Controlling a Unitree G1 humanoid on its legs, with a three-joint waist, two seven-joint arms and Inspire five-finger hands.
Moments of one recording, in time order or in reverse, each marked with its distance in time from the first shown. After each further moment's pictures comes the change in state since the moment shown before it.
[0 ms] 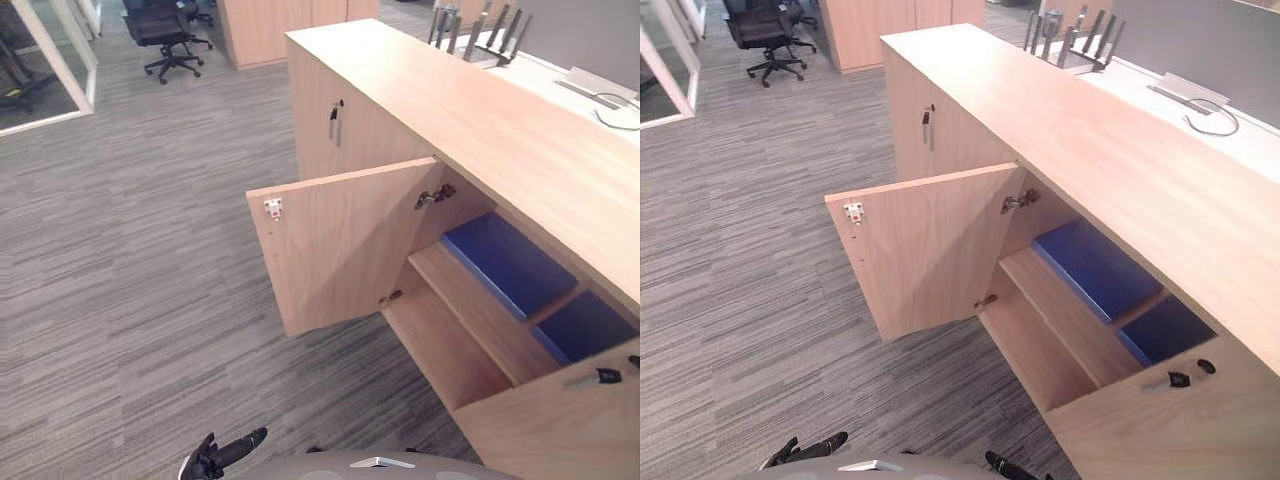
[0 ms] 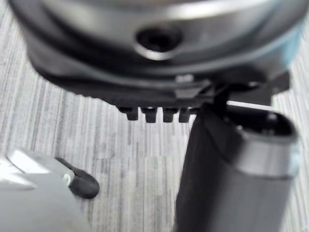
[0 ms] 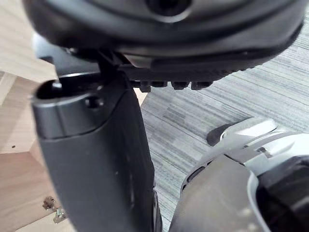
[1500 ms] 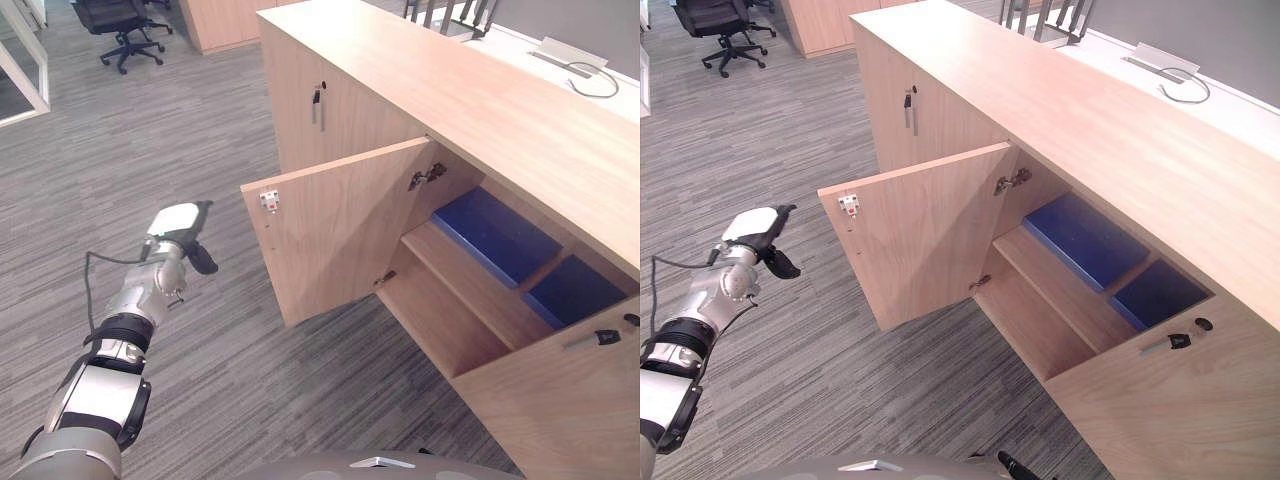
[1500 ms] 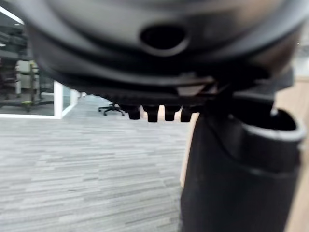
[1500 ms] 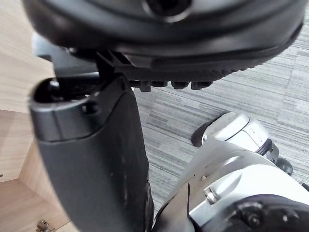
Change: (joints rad) left arm -0.804 0.536 -0.510 -0.152 0.967 -0.002 0.068; right arm 0.024 -0.027 -0.078 -0.004 0.011 -0.035 0.077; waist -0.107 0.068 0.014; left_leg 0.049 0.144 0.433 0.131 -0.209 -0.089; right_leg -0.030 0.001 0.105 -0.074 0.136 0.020
